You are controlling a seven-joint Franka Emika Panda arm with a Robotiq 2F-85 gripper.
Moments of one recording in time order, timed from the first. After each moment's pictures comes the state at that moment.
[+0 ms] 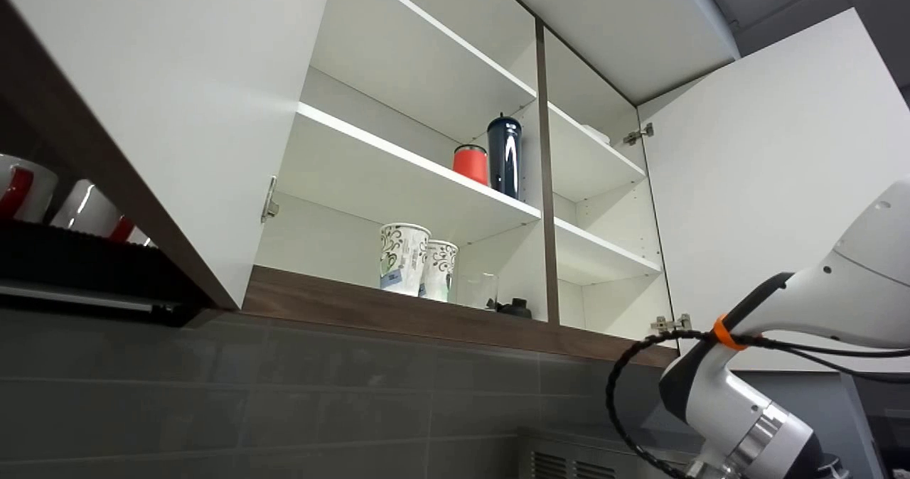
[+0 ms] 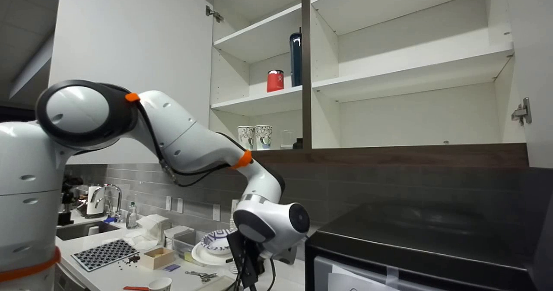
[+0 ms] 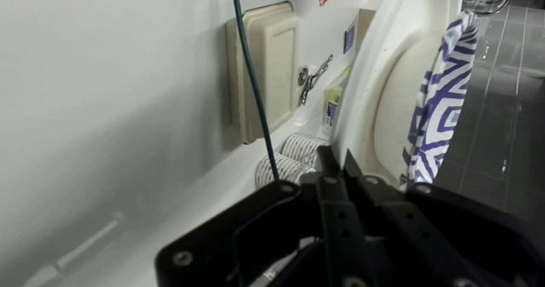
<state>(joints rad) -0.31 -0.03 -0.09 -2.33 1.08 1.92 -0.83</state>
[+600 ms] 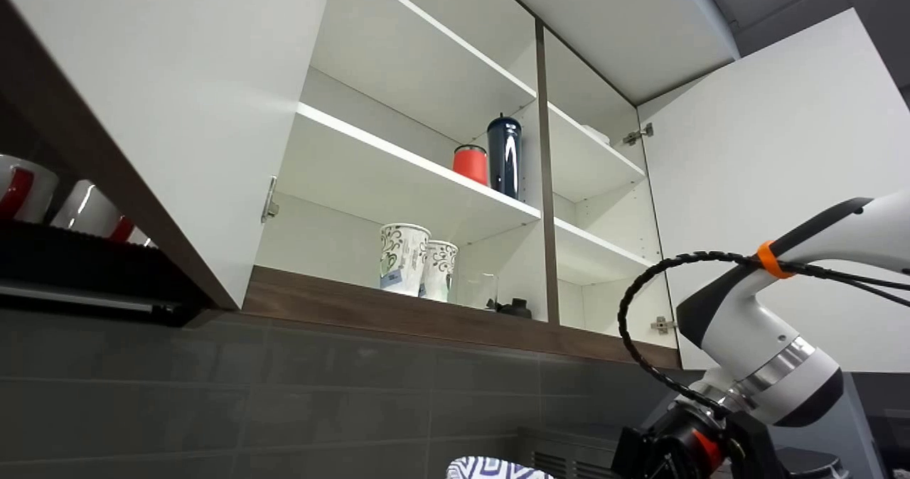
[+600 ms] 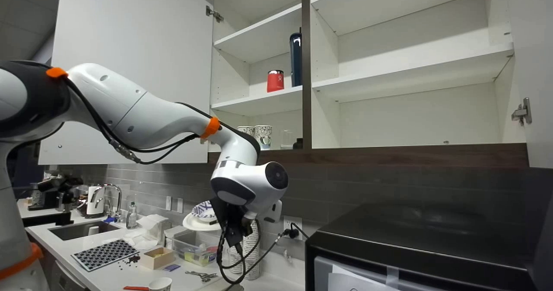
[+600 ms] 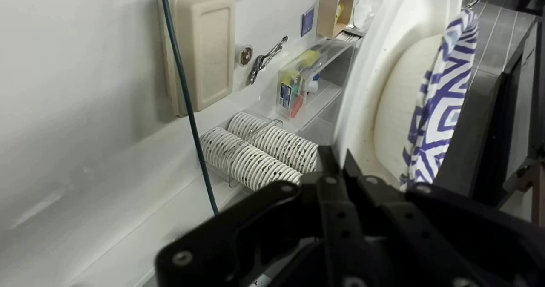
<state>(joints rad) -0.24 -0.31 -0.11 -2.39 1.08 1.92 -0.72</state>
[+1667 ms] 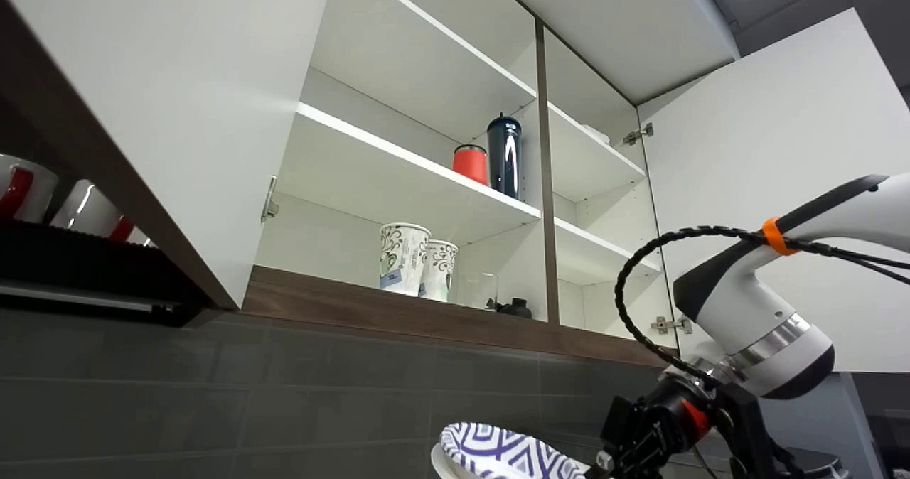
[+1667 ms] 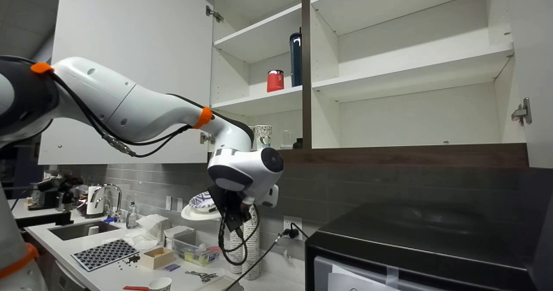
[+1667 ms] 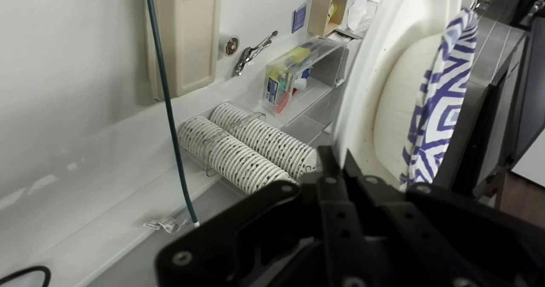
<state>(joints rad) -0.20 -0.35 -0.12 -2.36 1.06 1.92 -0.70</state>
